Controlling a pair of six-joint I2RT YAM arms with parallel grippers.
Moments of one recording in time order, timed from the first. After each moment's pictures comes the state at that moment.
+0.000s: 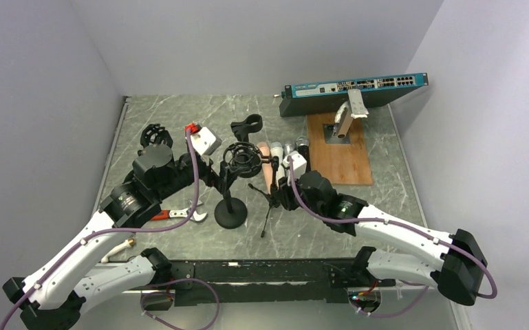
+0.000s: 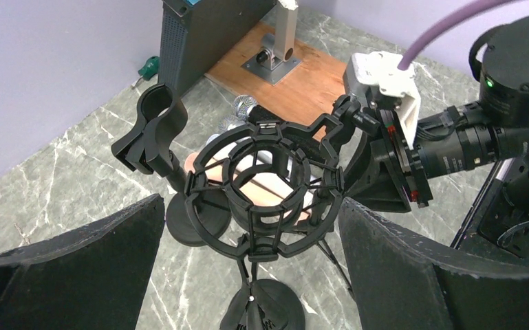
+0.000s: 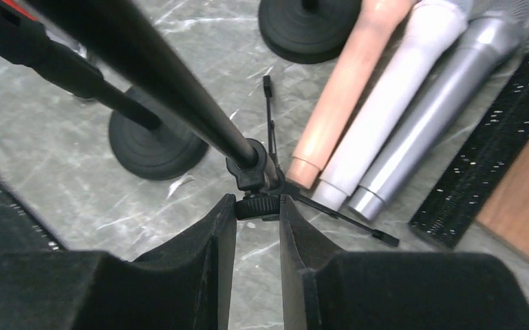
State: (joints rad) left arm -0.75 0.84 1.05 -0.33 0.11 0.05; right arm 0.89 1.03 0.65 -0.10 0.12 0.25
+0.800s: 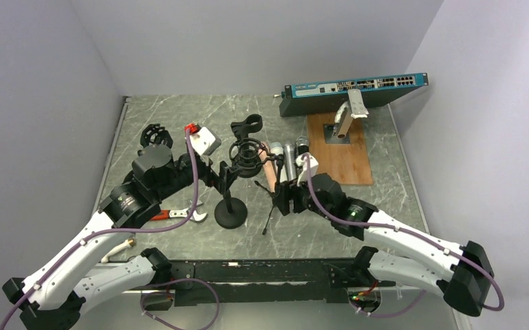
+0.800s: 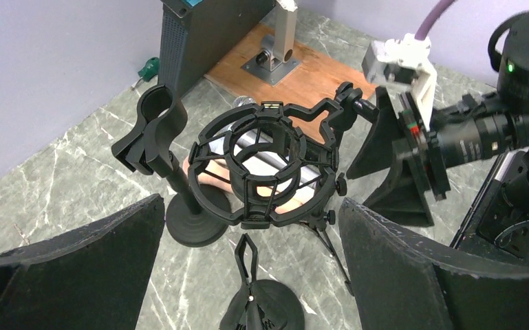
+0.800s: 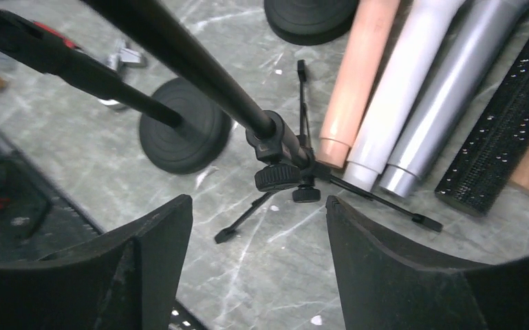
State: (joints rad) left arm -0.75 0.84 1.05 -0.33 0.11 0.05; right arm 0.91 0.94 0.61 -0.15 0.16 0.37
